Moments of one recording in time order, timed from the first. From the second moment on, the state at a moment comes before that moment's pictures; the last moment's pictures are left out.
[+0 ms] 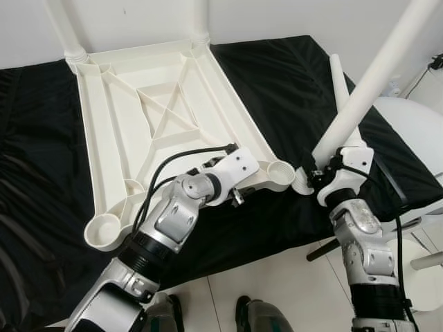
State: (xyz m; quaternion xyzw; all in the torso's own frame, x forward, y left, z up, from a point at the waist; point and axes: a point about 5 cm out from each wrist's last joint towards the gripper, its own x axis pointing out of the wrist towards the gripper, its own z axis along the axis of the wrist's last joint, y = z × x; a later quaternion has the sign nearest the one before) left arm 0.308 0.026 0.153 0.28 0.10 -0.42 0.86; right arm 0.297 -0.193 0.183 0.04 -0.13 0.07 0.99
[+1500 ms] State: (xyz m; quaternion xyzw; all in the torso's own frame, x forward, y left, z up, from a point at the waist) left arm 0.301 0.022 0.158 0.26 0.08 -0.43 0.86; right arm 0.293 -0.163 0.183 0.01 -0.12 0.24 0.96
